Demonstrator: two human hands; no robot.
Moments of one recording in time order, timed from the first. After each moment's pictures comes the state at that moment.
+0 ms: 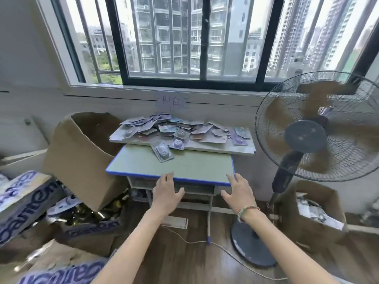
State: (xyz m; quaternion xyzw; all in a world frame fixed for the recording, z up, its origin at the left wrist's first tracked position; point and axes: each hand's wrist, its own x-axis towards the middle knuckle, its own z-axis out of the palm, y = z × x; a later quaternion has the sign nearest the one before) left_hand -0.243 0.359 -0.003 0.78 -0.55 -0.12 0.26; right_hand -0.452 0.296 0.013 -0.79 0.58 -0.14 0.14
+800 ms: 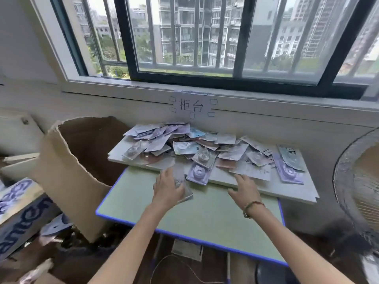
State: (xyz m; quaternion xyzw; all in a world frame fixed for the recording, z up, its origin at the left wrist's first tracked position) left_hand -0.066 0.098 -0.025 0.82 -0.48 -0.14 0.28; right_hand -0.281 0.001 -0.022 -0.79 0.57 -0.09 0.18
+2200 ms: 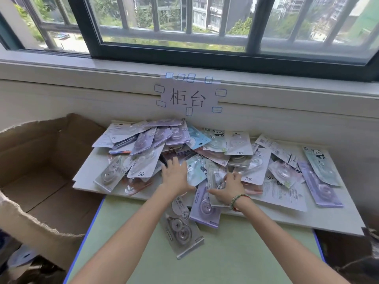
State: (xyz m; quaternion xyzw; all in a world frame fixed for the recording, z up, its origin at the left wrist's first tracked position) left_hand 0.035 -0.122 -0.054 0.78 -0.61 -0.12 -0.05; right_hand -0.139 -0.164 -0.082 -0.70 0.64 -0.01 0.32
